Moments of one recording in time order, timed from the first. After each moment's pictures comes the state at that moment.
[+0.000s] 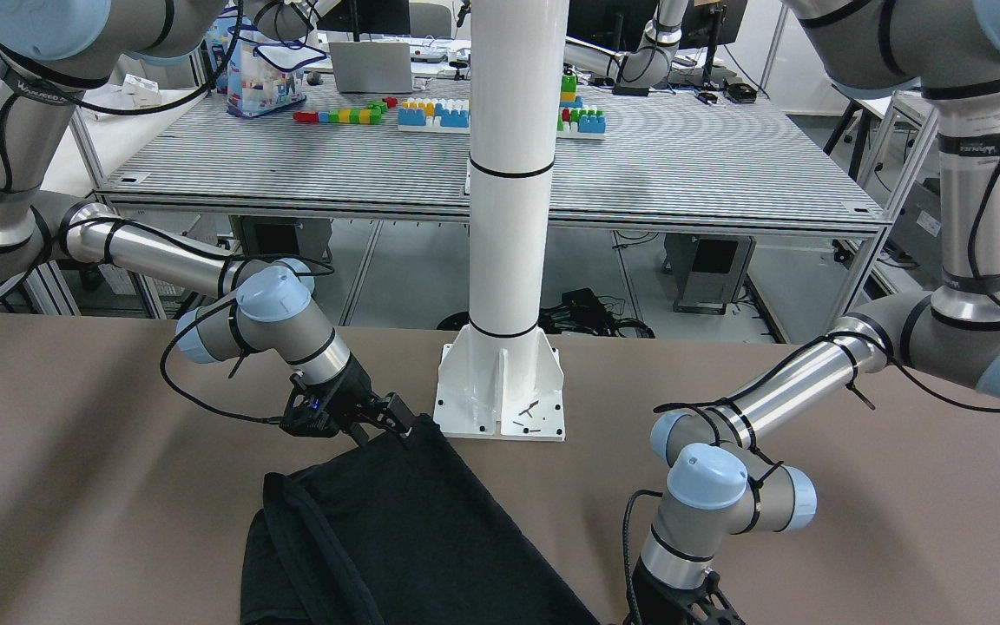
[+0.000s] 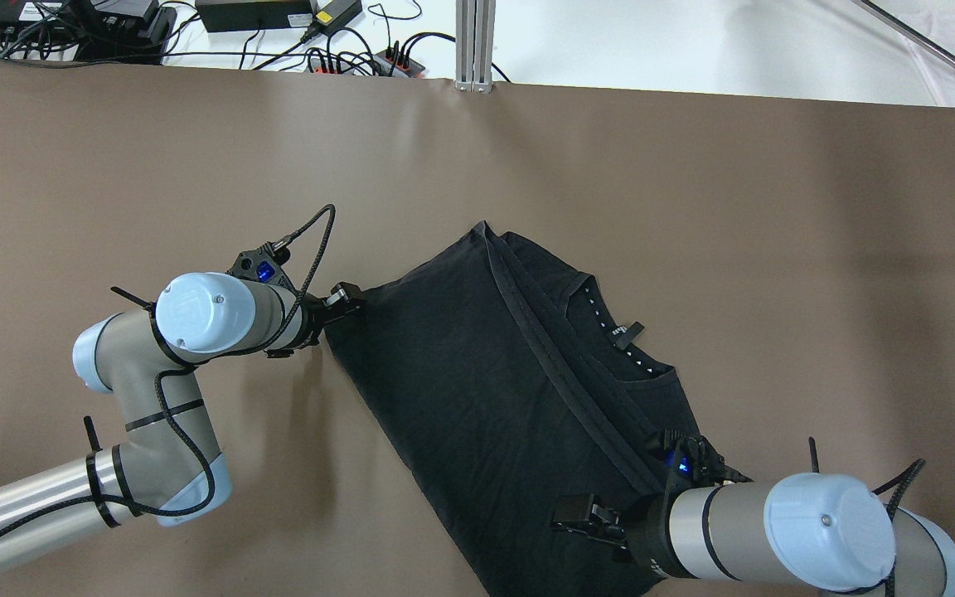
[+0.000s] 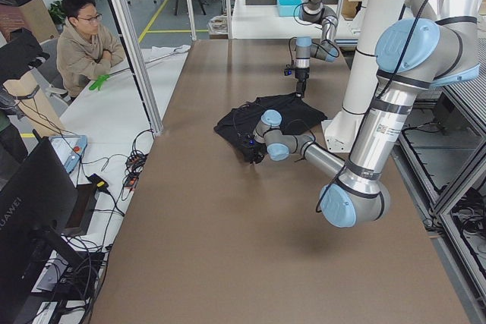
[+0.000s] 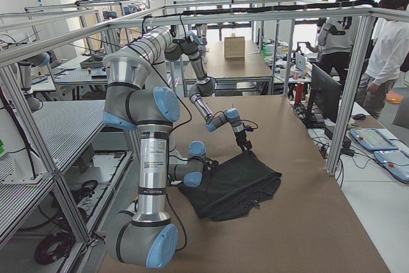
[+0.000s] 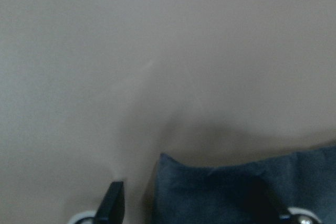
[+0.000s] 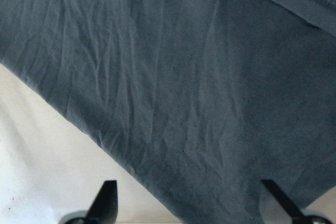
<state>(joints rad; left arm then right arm) -0.59 -2.06 -1.54 -2.16 -1.69 -1.83 0.31 -1.48 2.10 -1.00 1.83 1.79</state>
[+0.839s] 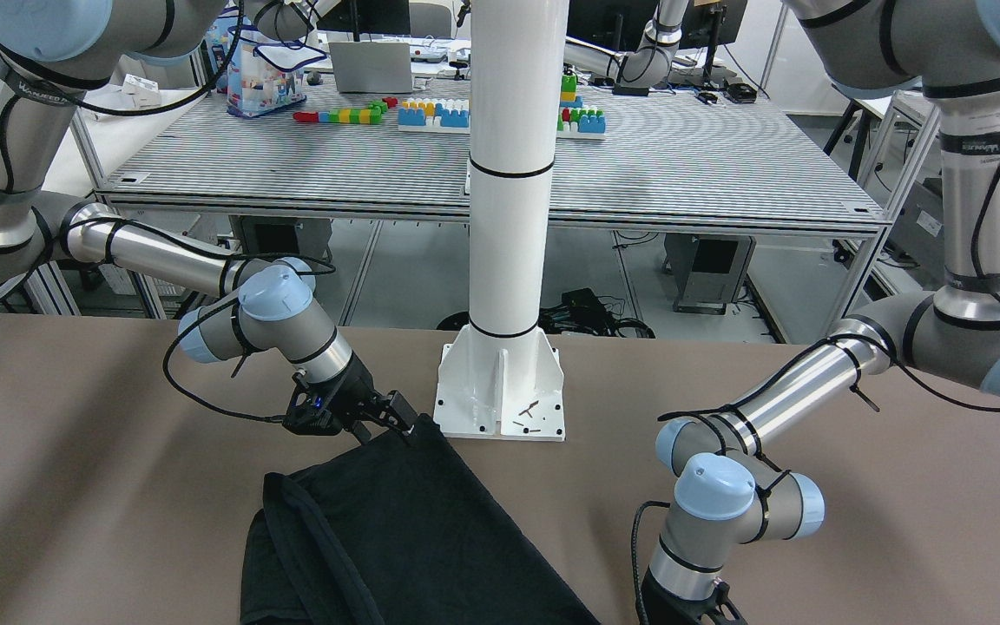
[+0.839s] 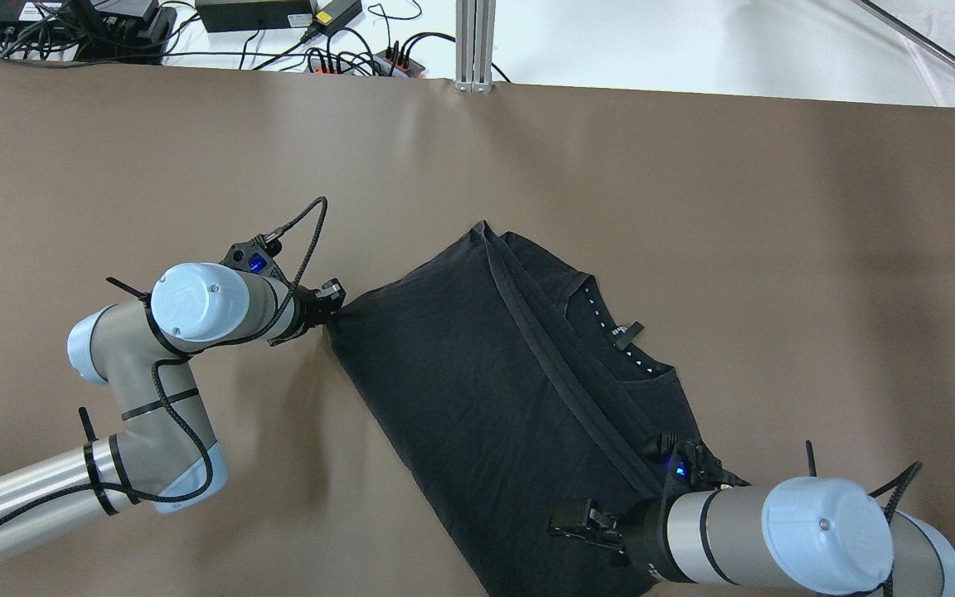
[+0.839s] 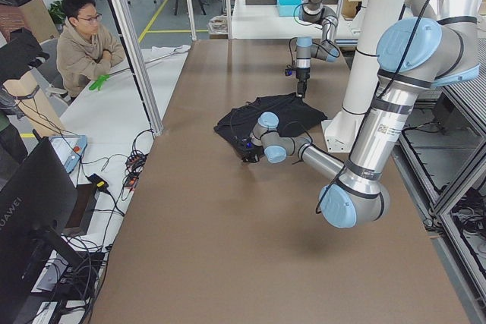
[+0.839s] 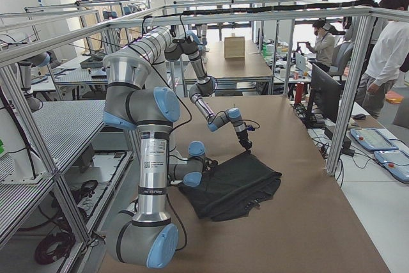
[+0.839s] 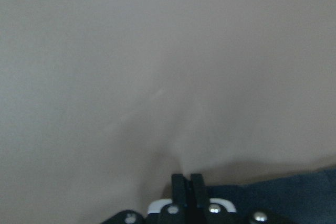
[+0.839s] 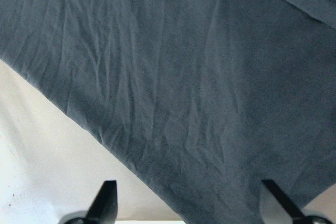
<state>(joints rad) -0.62 -2.06 -1.52 -2.16 -1.70 -1.81 0.31 -1.48 2.10 -1.00 1.83 1.79</state>
